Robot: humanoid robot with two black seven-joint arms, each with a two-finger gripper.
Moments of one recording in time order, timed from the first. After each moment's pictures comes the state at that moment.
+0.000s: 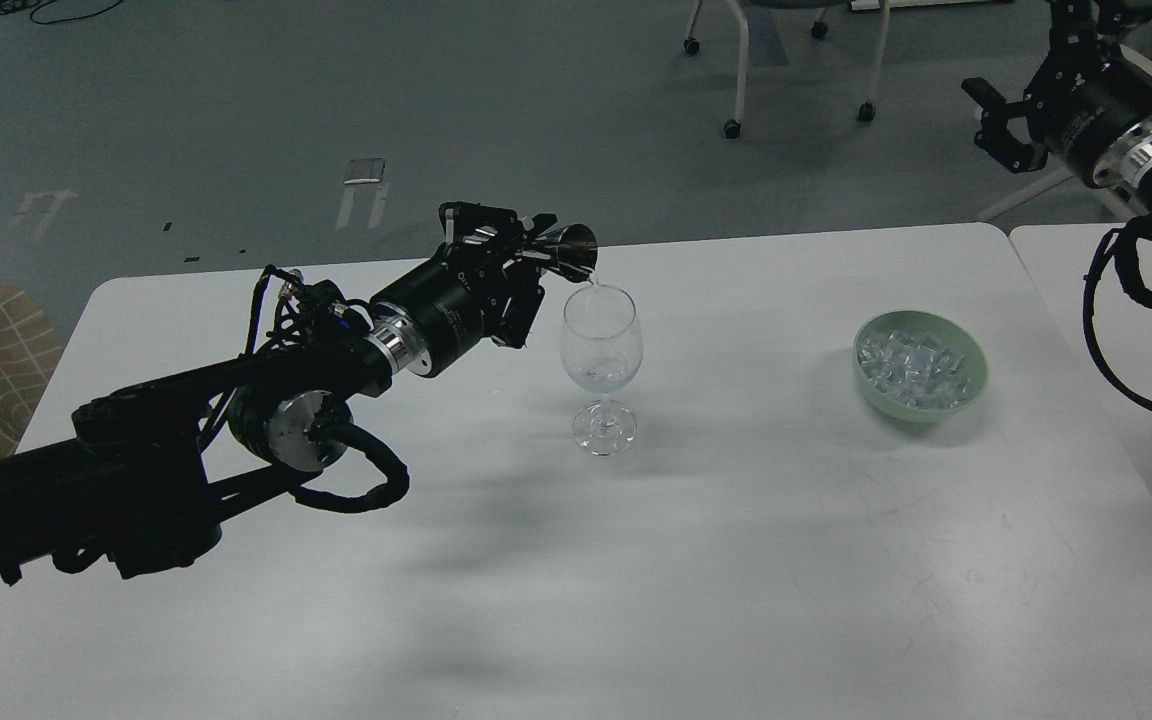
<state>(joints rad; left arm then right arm) -0.98 0.47 -0.13 -1.34 -0.19 0.00 -0.36 0.94 -0.53 0.69 0.64 -0.24 0.35 0.20</state>
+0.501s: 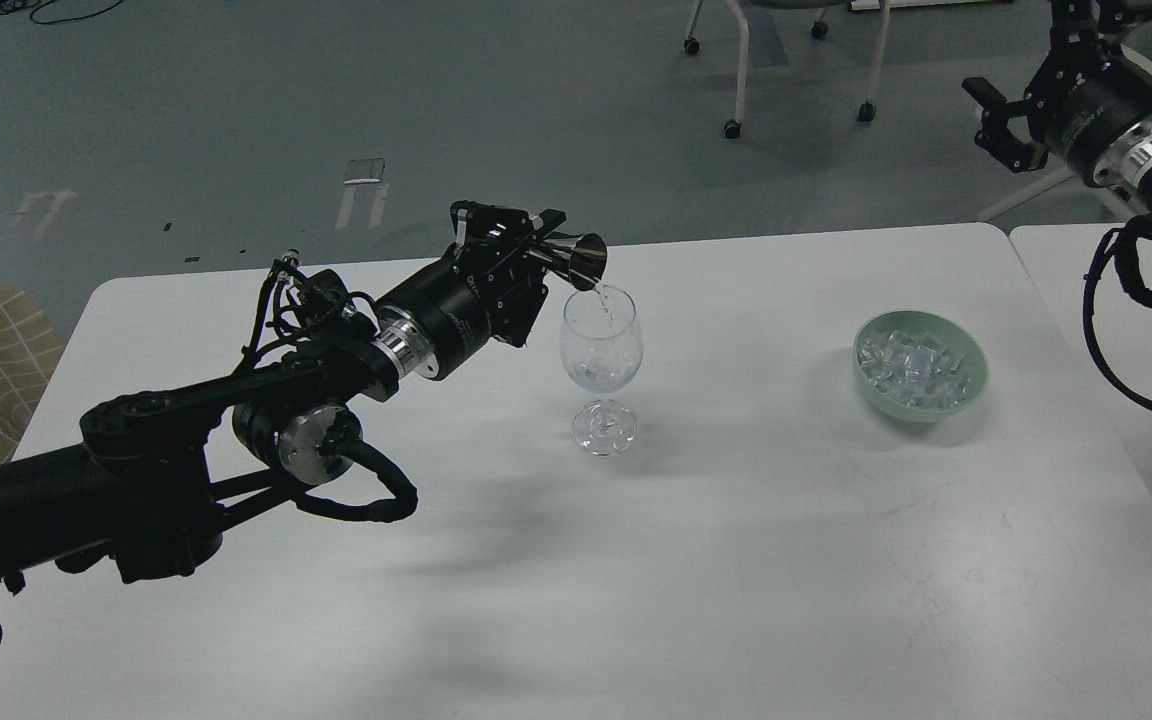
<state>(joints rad) -0.97 0.45 -0.13 -1.36 -0.06 0.07 -0.39 0.94 -0.53 0.69 0.64 -0.24 0.35 0.20</state>
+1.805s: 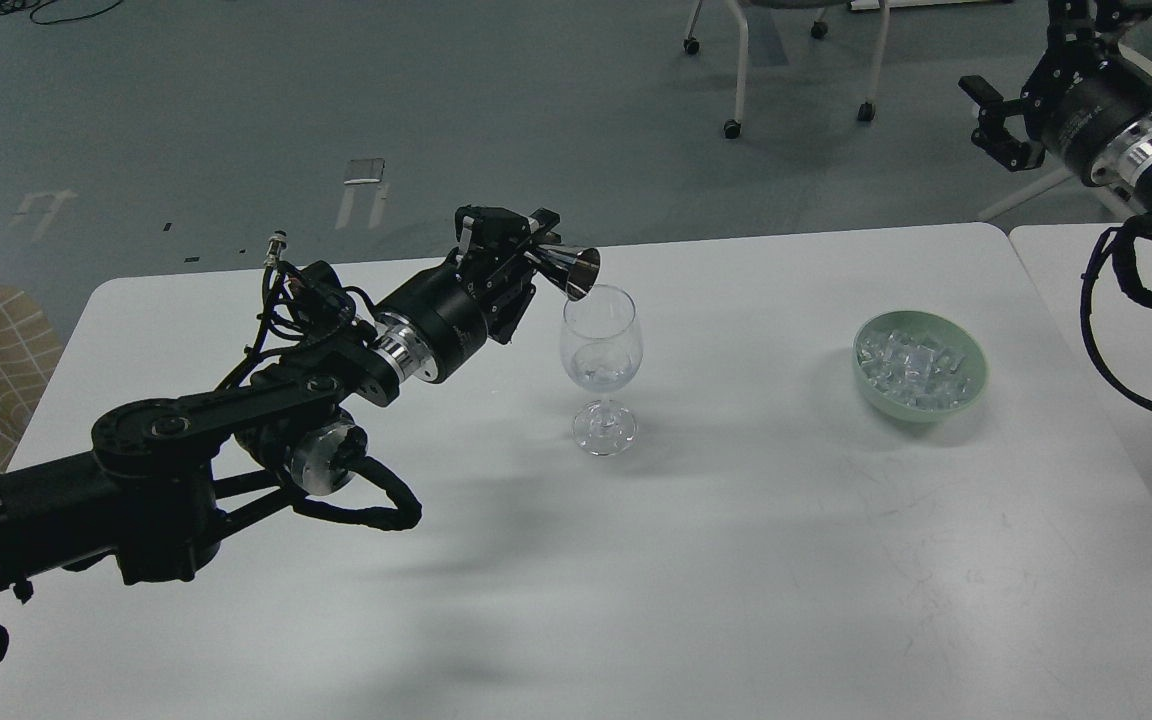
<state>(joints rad) -0.96 0.45 -0.12 -1.34 0.15 0.17 -0.40 0.94 -0.53 0.69 0.65 -0.24 0.35 0.20</state>
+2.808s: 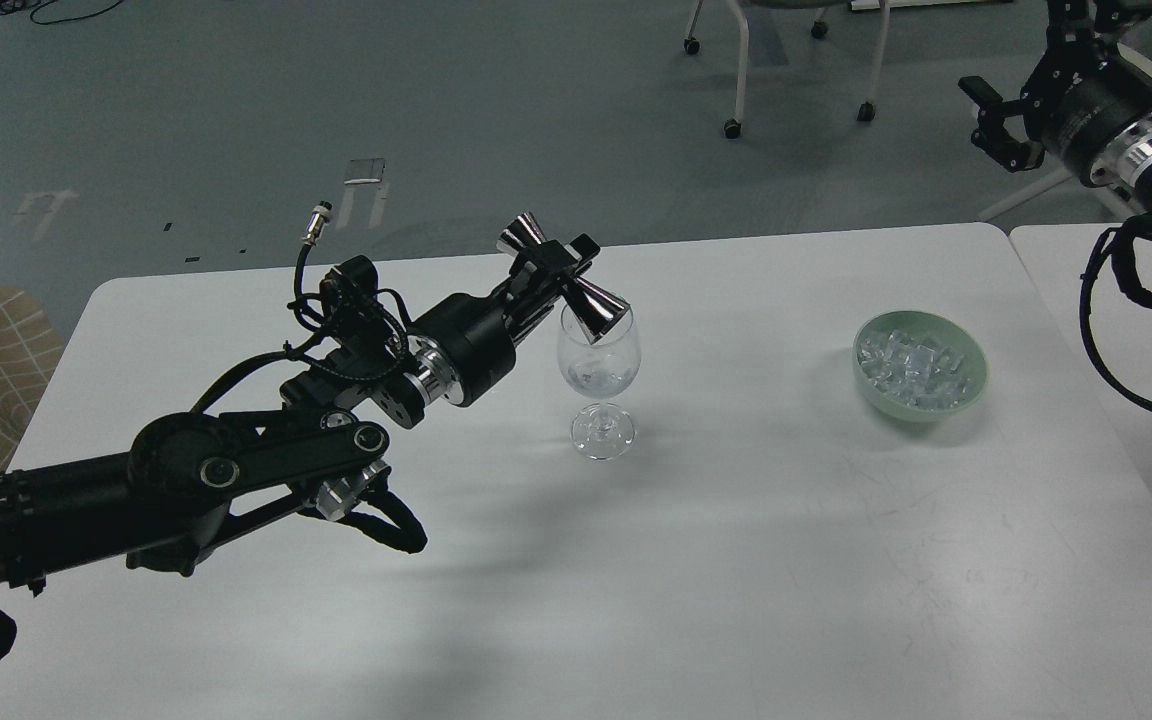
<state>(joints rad) -1.00 0.41 -0.01 -1.35 0.53 0.34 -0.35 0.94 -0.53 0.69 0.65 -0.24 0.35 0.20</state>
